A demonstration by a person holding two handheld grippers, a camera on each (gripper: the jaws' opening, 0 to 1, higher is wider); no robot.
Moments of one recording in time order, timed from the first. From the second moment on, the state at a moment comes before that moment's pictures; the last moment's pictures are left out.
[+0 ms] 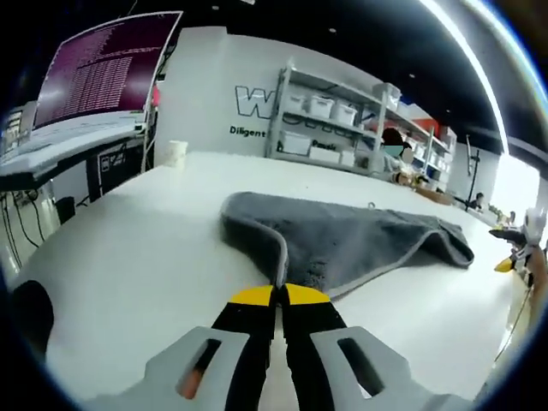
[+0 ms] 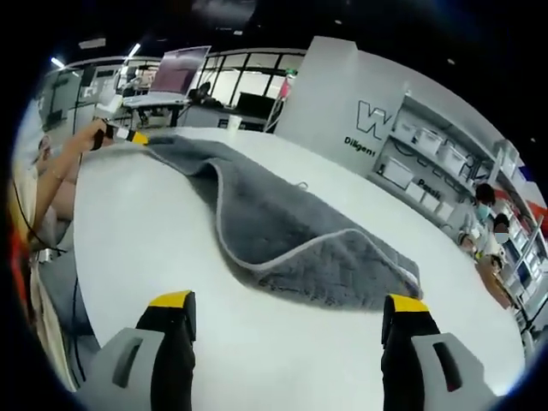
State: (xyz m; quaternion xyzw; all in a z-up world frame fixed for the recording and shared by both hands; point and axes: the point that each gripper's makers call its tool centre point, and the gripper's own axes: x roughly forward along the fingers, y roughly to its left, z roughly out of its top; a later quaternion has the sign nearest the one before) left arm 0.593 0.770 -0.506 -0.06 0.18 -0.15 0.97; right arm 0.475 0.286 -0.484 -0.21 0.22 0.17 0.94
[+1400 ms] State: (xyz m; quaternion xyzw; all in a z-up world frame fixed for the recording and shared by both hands) left arm 0.547 0.716 -0.510 0.03 0.21 -0.25 0.95; right arm 0.640 0.255 -0.482 -0.17 0.24 0.11 0.95
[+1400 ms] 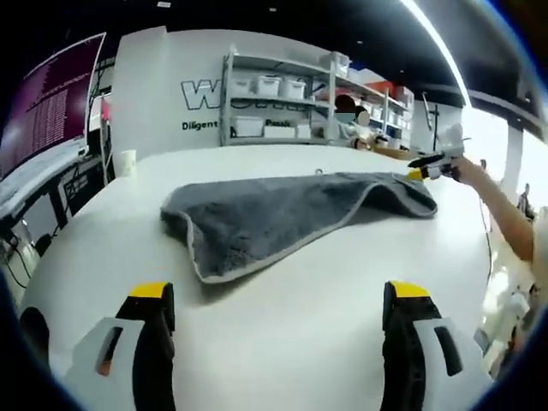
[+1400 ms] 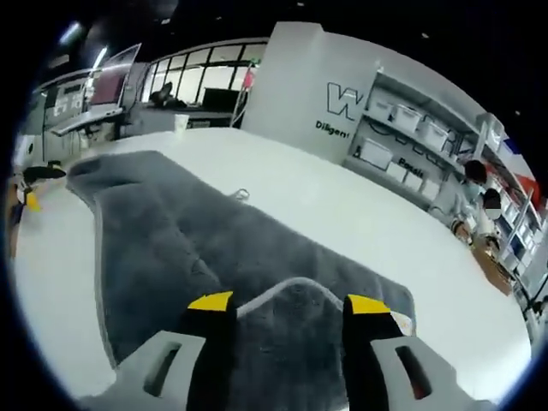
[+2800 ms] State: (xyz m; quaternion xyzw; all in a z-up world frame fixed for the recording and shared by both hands) left arm 0.535 0.736 -0.514 0.01 0.23 -0.22 0.95; right arm 0.652 0.245 -0.512 -0.13 0.24 0.11 0.96
